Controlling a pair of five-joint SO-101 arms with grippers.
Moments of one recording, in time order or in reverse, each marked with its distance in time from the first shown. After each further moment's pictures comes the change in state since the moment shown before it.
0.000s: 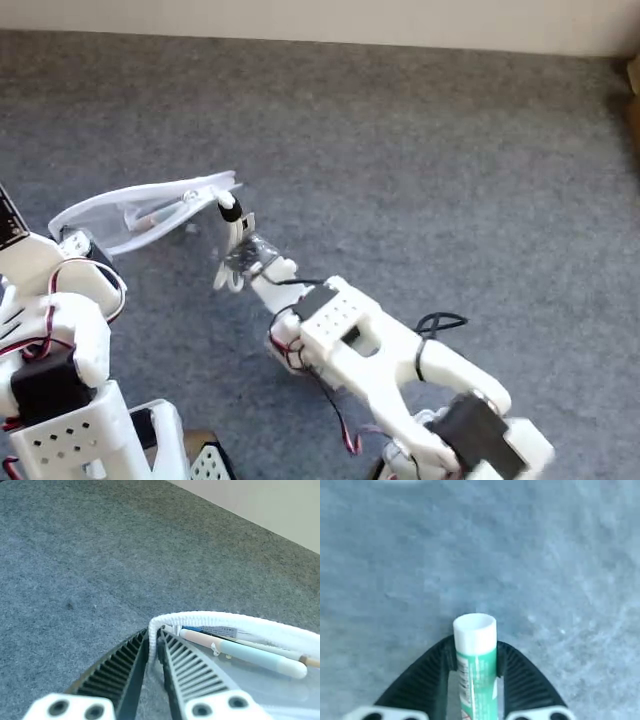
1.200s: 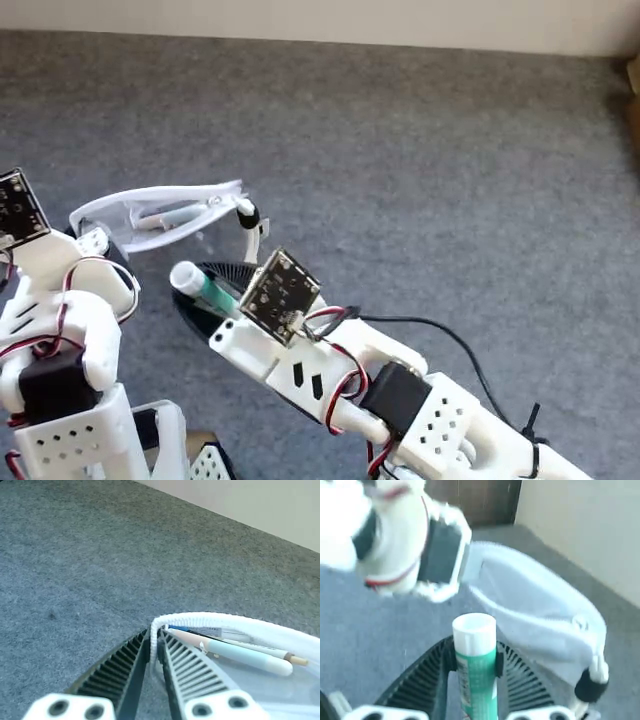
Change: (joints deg) left arm 5.0 -0.1 0.1 -0.4 -1.1; right arm -11.3 -46.0 6.9 -26.7 0.0
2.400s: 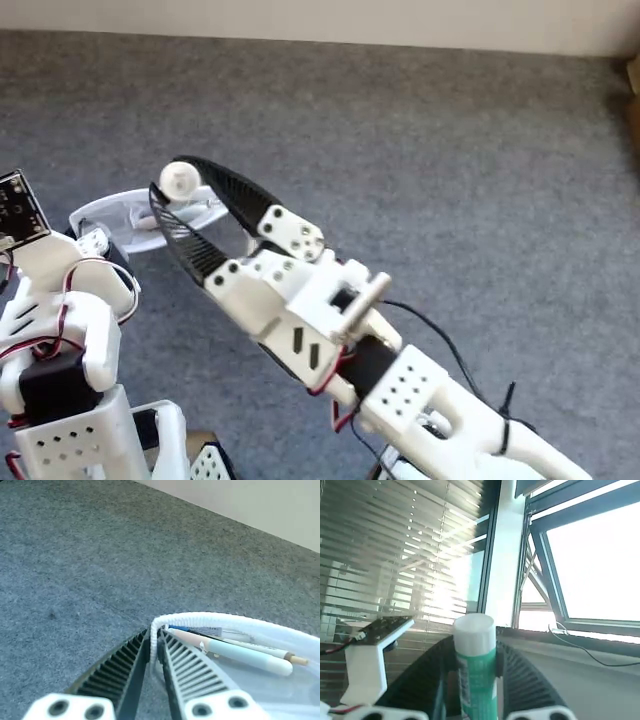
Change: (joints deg) left arm 0.0 -0.3 0.2 0.0 0.0; right arm 5.3 14.2 1.2 -57.8 0.0
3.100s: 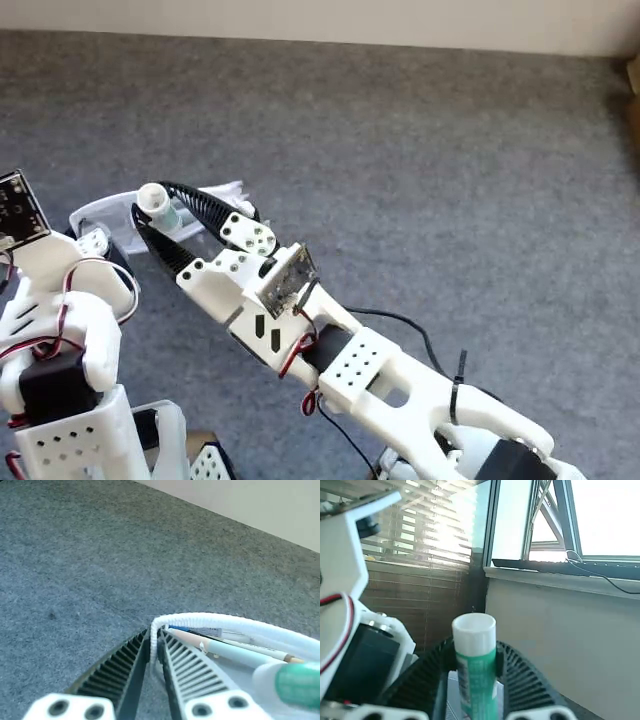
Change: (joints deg) left arm 0.0 0.0 0.0 0.0 0.0; right arm -0.5 17.0 2.4 -6.5 0.0
